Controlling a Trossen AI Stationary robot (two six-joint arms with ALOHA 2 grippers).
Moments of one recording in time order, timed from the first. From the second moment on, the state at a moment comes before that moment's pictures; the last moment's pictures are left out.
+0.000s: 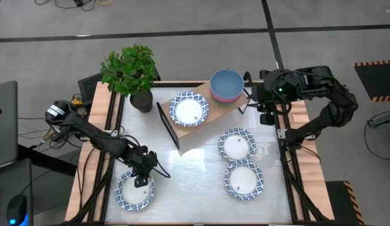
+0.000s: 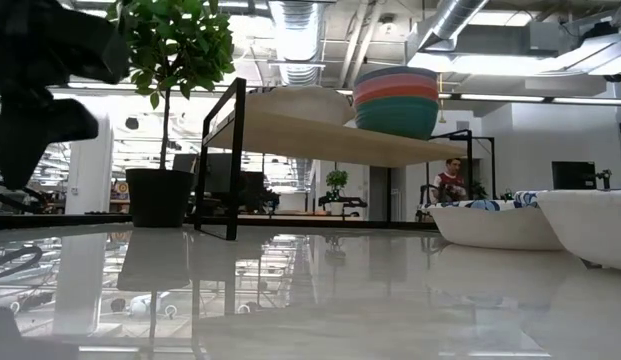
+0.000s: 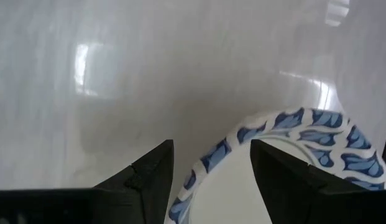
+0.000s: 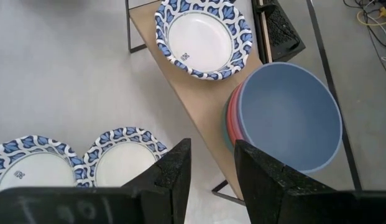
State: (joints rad) left arm -0.47 1.29 0.74 -0.60 0.08 -0.71; right arm -0.03 1.38 2.04 -1.56 0.23 -0.14
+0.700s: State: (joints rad) left arm -0.48 1.30 0.64 -0.51 0.15 -0.77; right arm -0.03 1.38 2.04 -1.56 0.23 -0.14
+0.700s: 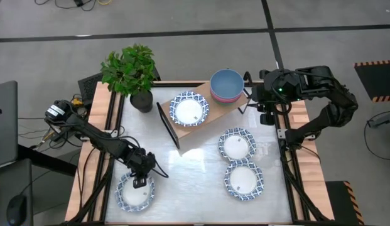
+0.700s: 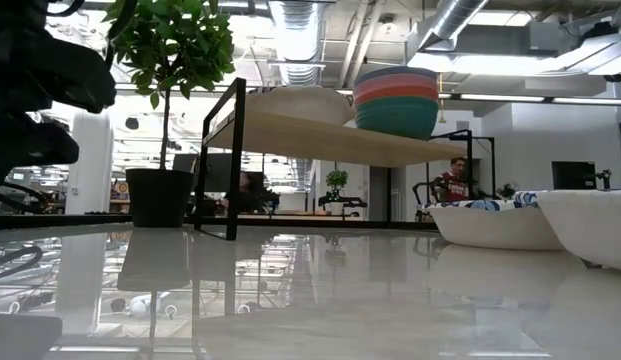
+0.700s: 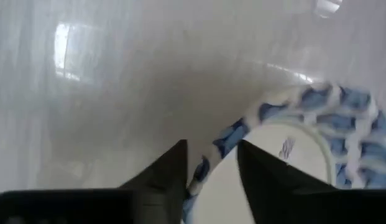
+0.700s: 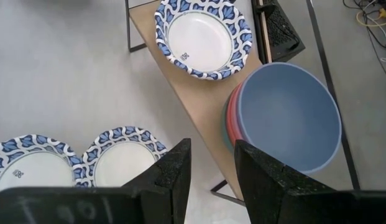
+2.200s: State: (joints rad) left arm 0.04 1.31 1.40 -0.73 -0.53 -1.00; right arm -0.03 1.38 2.04 -1.56 0.23 -0.17
